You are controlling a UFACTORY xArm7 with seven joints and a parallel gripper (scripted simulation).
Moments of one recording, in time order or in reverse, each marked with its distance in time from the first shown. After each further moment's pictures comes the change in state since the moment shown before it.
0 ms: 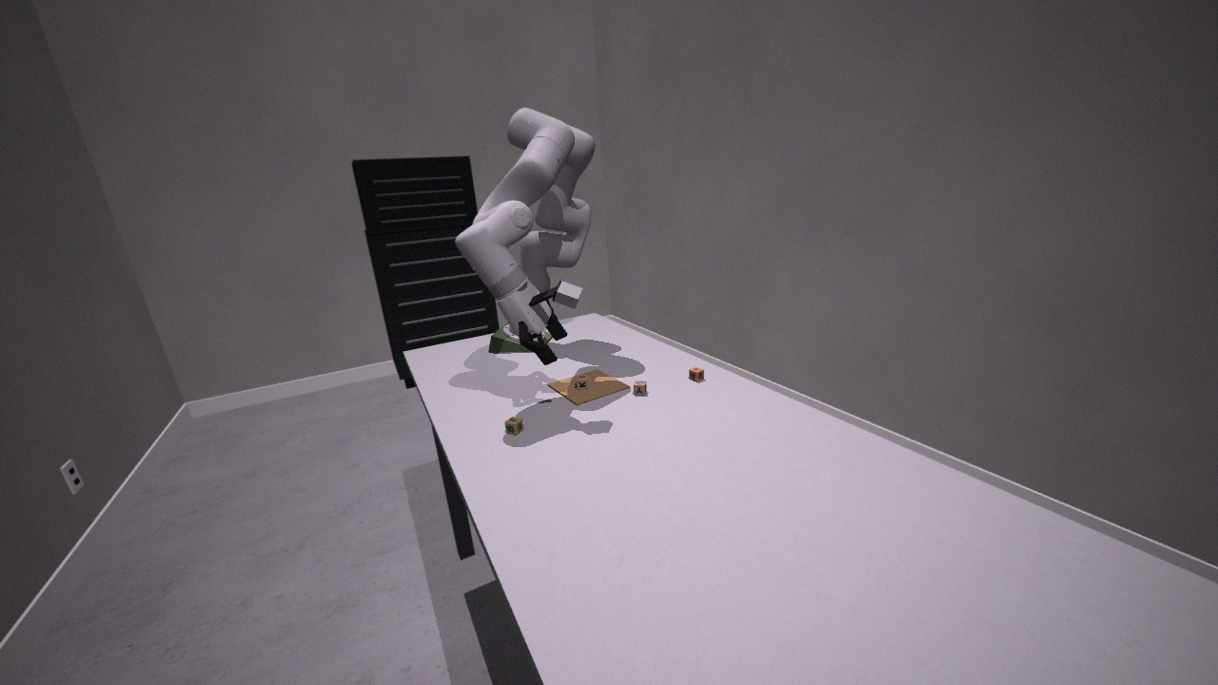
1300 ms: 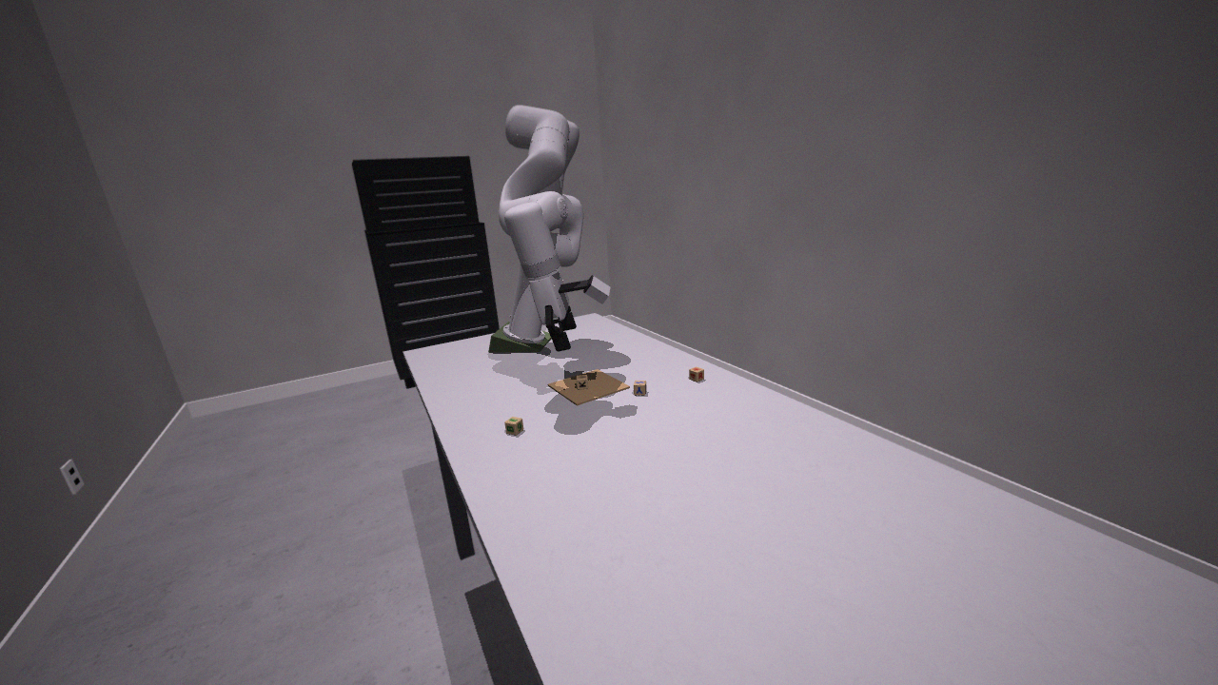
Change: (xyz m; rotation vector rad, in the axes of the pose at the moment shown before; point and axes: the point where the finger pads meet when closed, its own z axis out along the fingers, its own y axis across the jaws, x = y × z) arm 0.009 -0.050 0.010 -0.028 -0.269 -0.099
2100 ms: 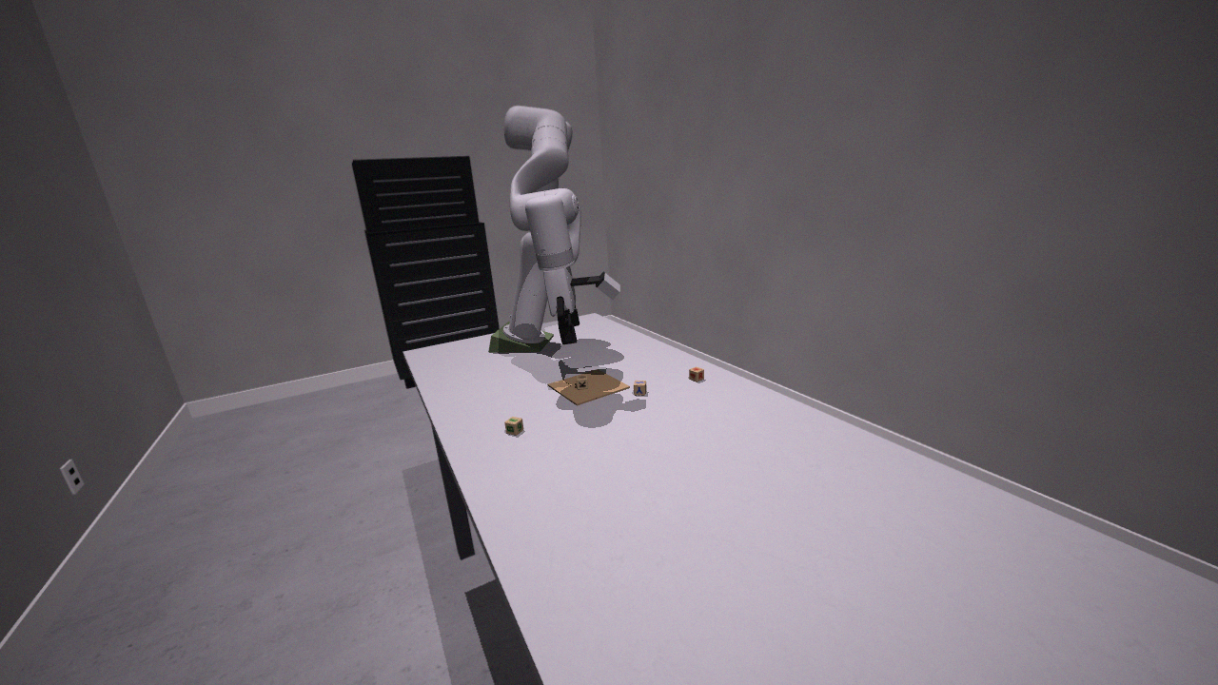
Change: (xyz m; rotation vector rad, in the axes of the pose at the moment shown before) arm 0.010 -0.014 -0.003 -0.058 -0.100 -0.076
